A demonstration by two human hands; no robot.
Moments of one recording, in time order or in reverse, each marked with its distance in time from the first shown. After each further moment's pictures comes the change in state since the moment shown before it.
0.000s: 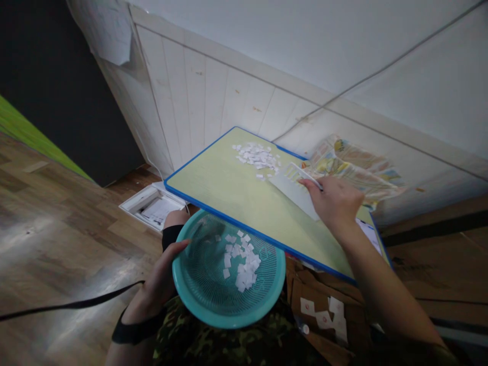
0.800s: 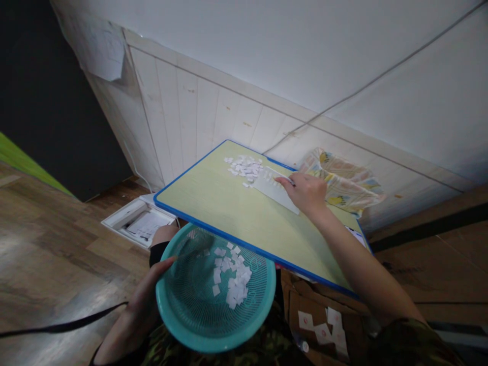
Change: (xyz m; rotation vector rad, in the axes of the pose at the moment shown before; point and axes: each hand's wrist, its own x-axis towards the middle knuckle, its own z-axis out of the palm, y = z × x) left_hand 0.008 0.001 -0.014 -0.060 0.026 -0.001; right_hand 0.042 -0.001 0.046 0.053 -0.185 -0.014
